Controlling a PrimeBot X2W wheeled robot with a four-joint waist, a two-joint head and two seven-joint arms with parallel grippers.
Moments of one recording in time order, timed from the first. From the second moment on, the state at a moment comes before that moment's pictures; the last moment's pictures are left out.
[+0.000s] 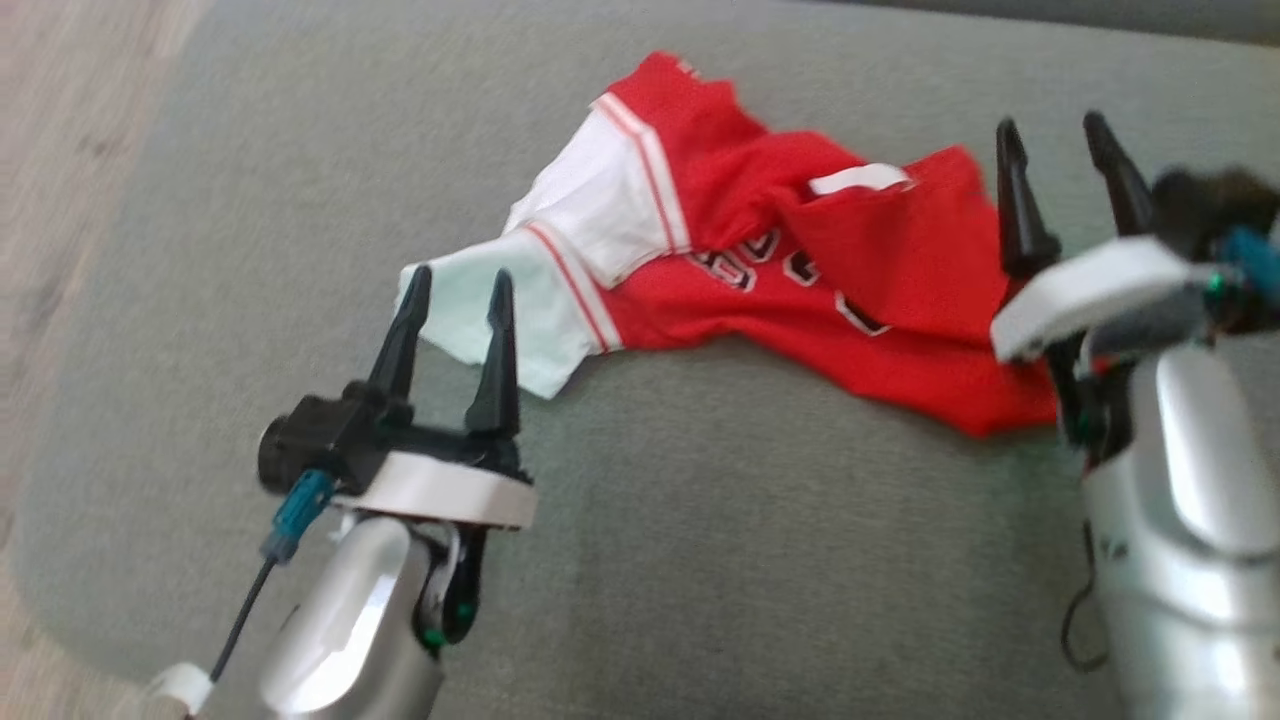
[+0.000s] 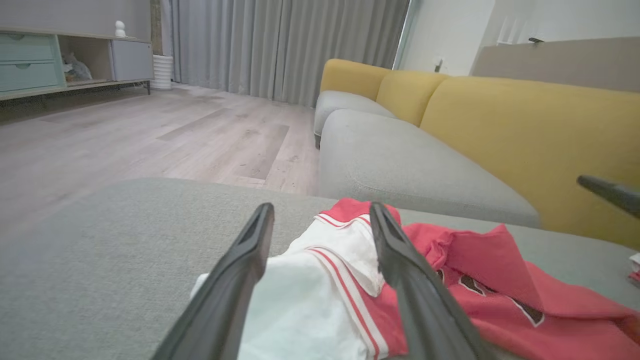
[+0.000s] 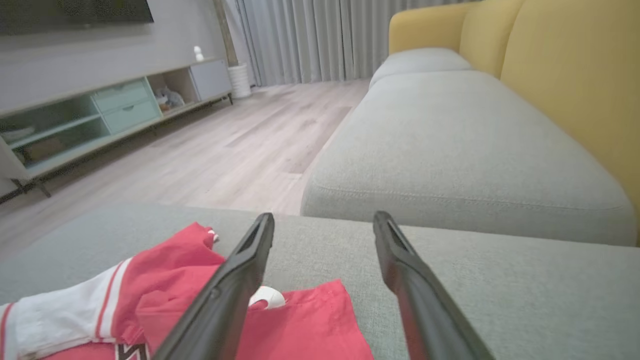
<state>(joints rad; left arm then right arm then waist) -0.34 0.13 -0.43 0.29 -0.45 0.06 -0.25 -0.47 -0.05 -0.03 0.33 0.09 0.13 0.02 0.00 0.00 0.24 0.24</state>
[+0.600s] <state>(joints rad) -0.37 0.05 -0.39 0.30 -0.39 -0.02 -0.25 -0.73 -0.22 0.04 0.80 0.10 0.13 0.20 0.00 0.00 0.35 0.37</state>
